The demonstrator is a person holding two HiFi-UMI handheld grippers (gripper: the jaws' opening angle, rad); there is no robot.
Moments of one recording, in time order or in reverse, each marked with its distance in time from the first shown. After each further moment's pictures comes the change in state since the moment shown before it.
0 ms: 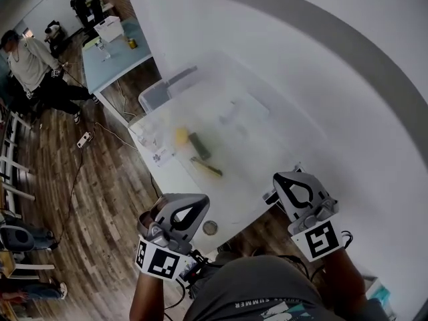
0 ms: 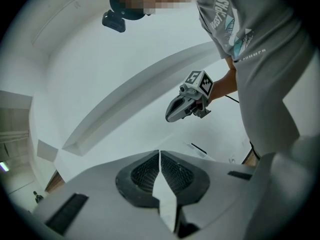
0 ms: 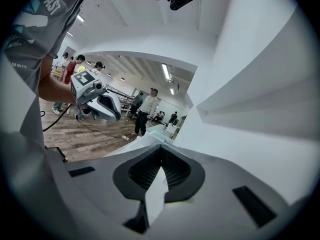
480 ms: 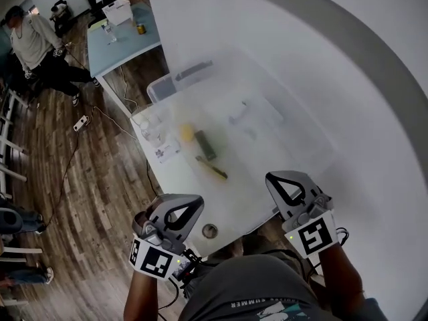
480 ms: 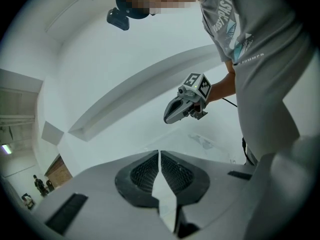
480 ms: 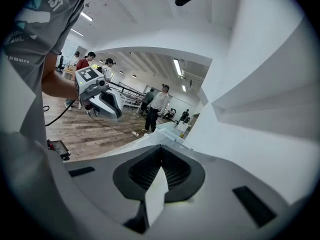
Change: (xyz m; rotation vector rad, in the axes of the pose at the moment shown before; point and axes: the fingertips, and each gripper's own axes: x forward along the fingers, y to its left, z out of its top) left arm -0.014 0.030 -0.043 -0.106 0.032 0.031; right arm 0.068 0.007 0.012 -0.053 0.004 0.128
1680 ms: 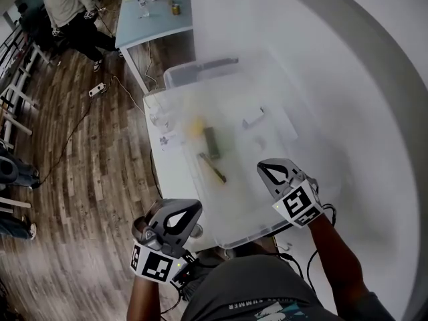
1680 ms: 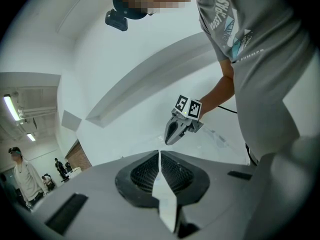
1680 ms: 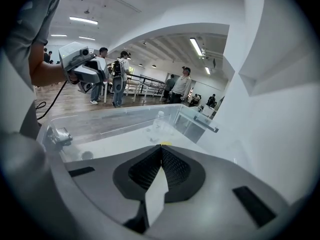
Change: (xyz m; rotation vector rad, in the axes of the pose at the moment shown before) left arm 0.032 -0.012 -0.025 -0.111 0.137 0.218; right arm 0.107 -0.015 -0.117 0.026 0.134 0.334
